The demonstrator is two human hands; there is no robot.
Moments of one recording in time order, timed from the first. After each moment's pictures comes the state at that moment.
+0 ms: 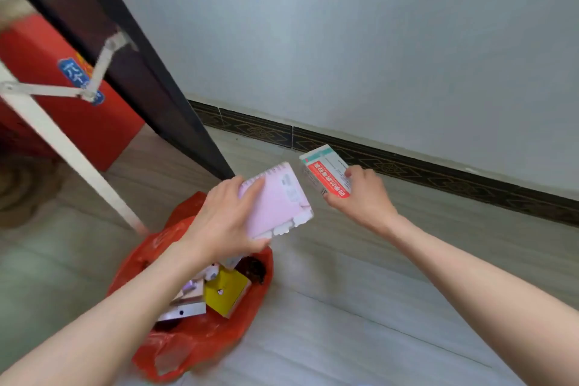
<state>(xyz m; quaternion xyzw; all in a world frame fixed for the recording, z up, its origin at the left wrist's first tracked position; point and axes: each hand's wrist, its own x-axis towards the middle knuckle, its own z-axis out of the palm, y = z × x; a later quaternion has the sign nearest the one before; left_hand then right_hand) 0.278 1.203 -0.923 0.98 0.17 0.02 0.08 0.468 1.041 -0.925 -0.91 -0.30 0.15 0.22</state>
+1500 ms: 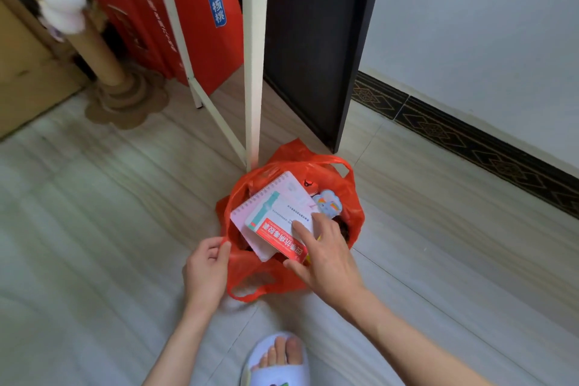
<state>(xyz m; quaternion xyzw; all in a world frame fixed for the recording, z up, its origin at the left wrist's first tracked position) 0.050 1.184 -1.032 0.52 0.68 0.24 0.46 0.227 1.097 -1.023 -0.77 -0.60 0.16 0.15</state>
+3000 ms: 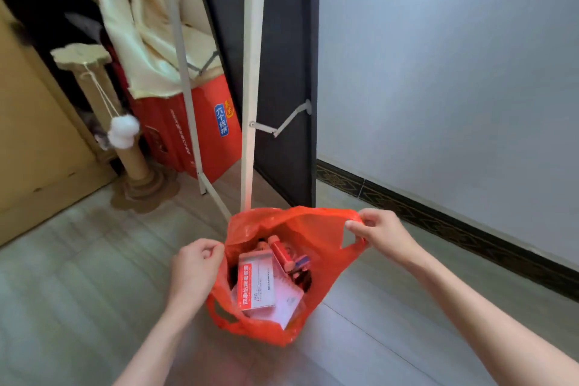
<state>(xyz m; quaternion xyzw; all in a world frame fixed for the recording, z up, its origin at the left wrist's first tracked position) 0.067 1.205 -0.873 0.66 0.58 0.29 0.37 0.332 1.080 -0.830 -0.79 -0.39 0.29 0.38</state>
